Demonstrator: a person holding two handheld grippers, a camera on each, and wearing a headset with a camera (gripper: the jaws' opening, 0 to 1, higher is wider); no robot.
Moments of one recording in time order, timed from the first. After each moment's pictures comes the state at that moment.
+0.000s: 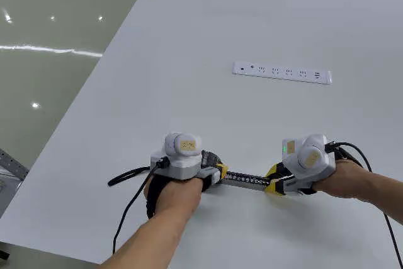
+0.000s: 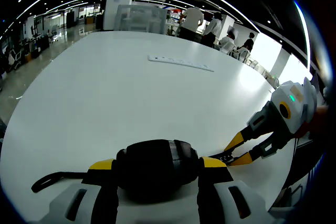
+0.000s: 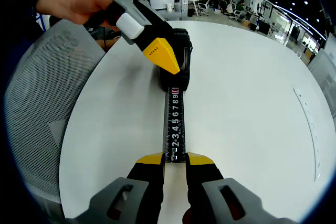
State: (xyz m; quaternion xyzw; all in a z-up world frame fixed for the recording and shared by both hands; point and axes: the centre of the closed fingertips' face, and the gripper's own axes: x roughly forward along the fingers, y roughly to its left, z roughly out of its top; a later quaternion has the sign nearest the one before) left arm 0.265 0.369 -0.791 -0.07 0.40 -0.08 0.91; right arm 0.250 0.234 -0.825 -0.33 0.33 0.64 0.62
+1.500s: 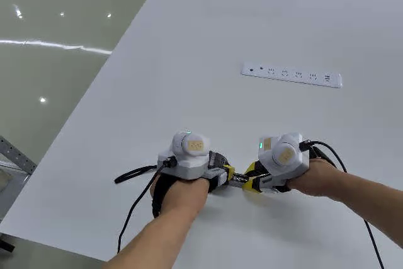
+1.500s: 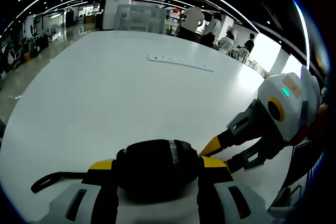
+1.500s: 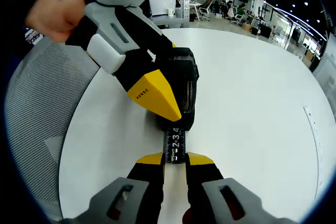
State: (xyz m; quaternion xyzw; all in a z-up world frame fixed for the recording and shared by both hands) left arm 0.266 0.370 -0.792 -0.07 0.40 -0.08 0.91; right arm 0.249 0.298 -0.826 -0.31 0.32 0.65 0.62
